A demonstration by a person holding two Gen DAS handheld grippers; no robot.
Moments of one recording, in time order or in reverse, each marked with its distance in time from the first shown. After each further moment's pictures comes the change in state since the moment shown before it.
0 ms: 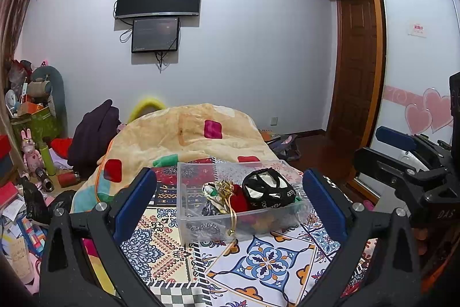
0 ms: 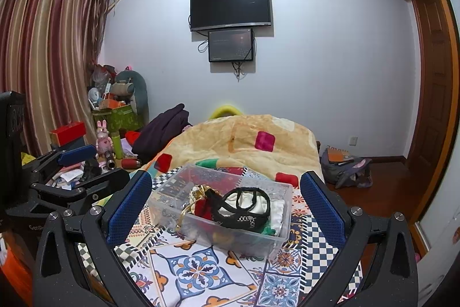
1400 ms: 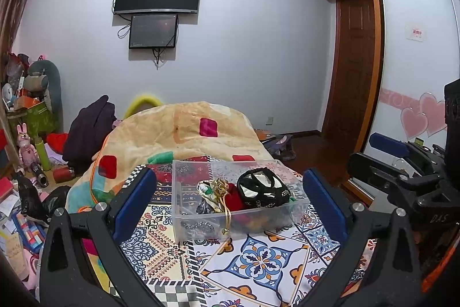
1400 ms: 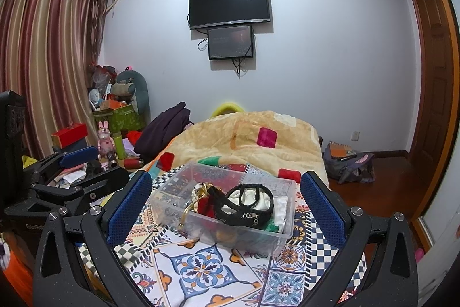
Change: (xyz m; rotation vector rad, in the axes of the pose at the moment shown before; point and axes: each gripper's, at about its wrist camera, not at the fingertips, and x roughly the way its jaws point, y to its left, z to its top) left arm -0.002 0.003 0.004 -0.024 0.010 -0.026; right arm 0.000 0.003 0.001 0.026 0.015 0.007
